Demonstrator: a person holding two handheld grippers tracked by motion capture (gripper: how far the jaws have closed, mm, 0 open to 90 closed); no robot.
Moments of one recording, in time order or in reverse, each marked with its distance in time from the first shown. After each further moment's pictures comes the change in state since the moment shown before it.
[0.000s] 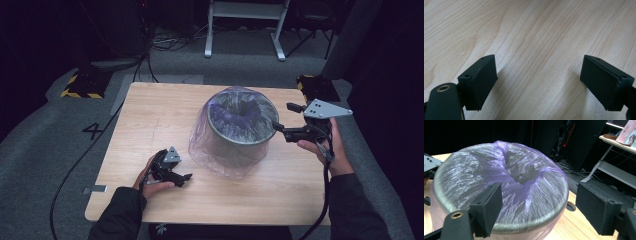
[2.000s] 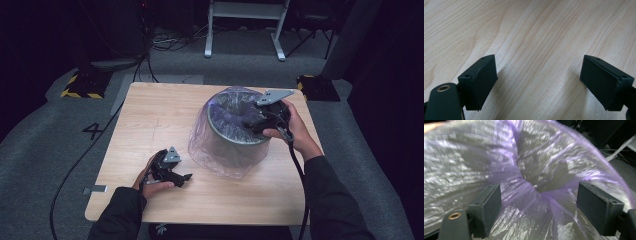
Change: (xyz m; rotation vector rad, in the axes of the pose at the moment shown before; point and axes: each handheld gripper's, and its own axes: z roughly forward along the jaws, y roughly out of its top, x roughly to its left) left arm 0.000 0.000 0.000 0.000 -0.003 0.002; right arm 0.015 0.021 0.099 0.273 0.122 -0.058
